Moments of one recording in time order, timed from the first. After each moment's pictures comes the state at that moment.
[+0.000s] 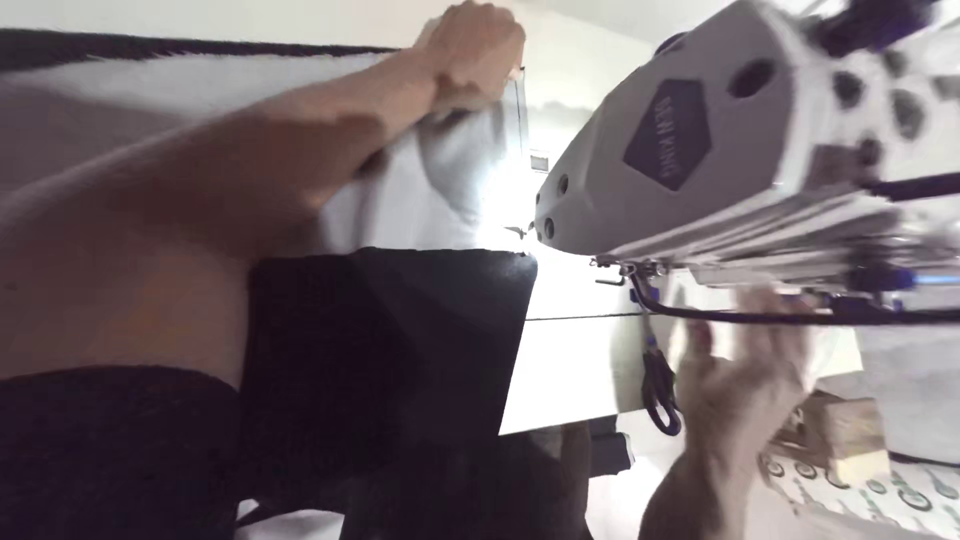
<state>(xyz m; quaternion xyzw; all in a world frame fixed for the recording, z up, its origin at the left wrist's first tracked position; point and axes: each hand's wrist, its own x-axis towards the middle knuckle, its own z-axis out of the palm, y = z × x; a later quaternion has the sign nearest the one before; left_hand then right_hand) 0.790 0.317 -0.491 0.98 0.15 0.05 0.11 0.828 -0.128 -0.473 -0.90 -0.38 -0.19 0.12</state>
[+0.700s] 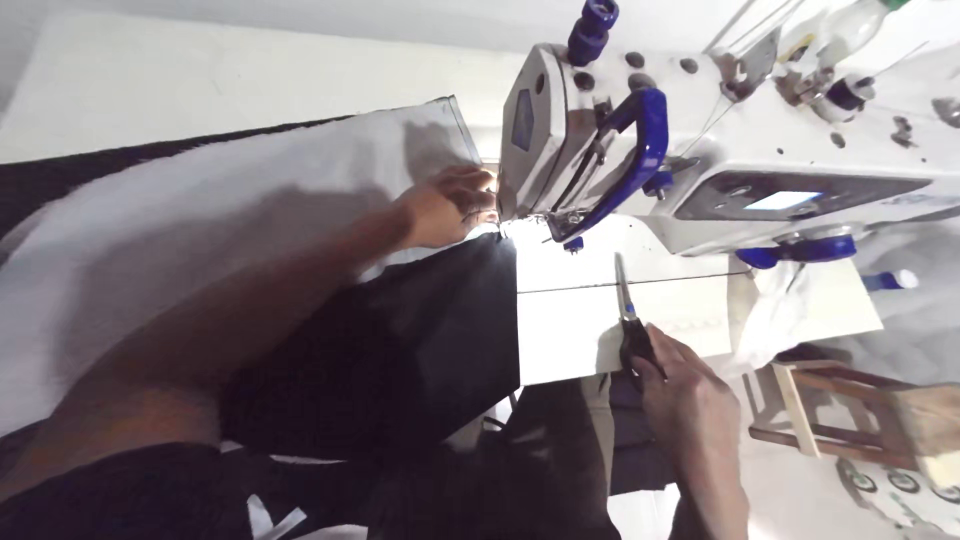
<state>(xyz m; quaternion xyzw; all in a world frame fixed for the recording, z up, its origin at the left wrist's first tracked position) 0.680 0.194 -0.492 0.97 -0.07 0.15 0.16 0.776 -0.189 -0.478 -0.92 -0.37 -0.02 0.11</state>
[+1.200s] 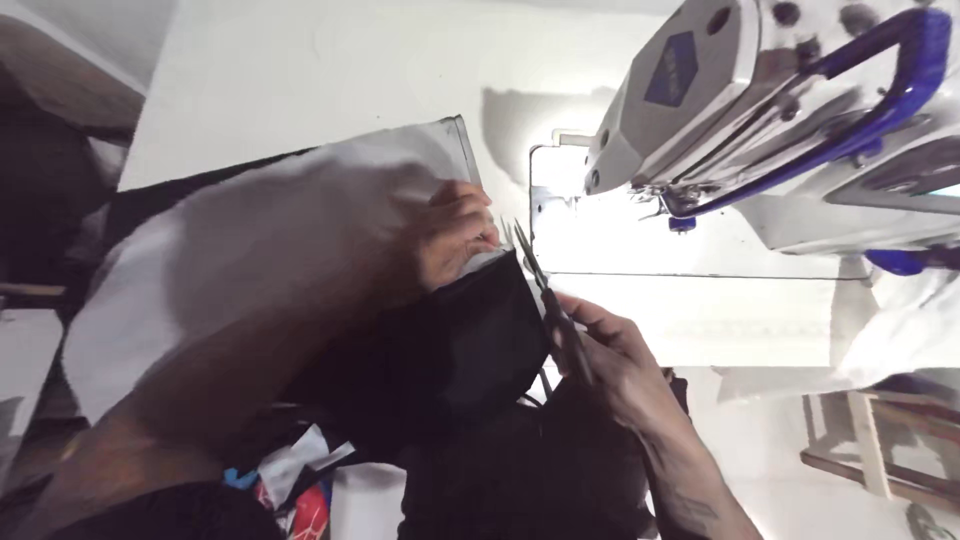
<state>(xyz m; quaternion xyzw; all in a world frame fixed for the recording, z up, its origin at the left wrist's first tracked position) 0.559 0.180 -0.524 0.91 -0.04 0.32 0.27 0.706 -0.084 -0.486 -0.54 -0.33 0.51 0.58</state>
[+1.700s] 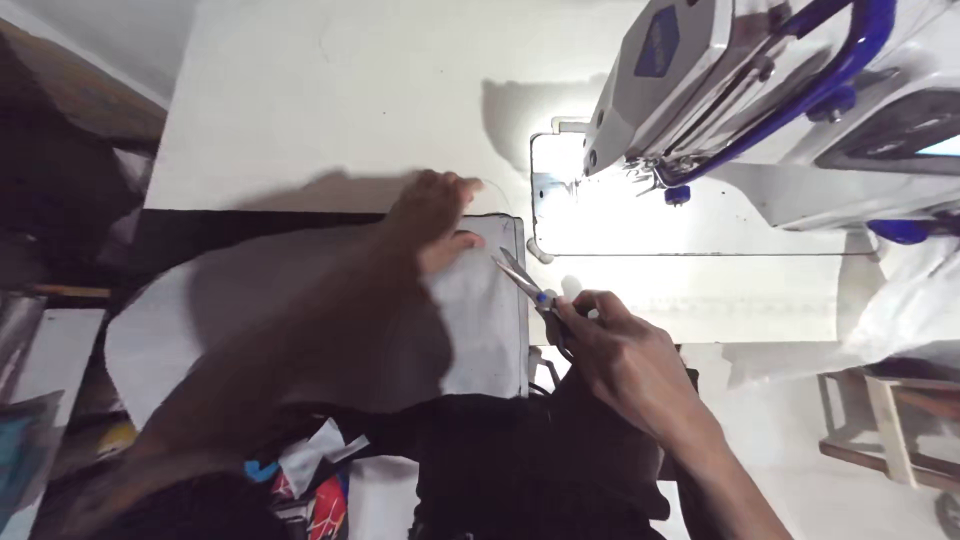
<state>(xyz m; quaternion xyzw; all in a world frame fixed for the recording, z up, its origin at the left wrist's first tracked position) 0.542 0.170 -0.489 0.97 0.13 0.07 0.18 0.705 -0.110 -0.486 -0.73 -0.64 0.09 0.21</state>
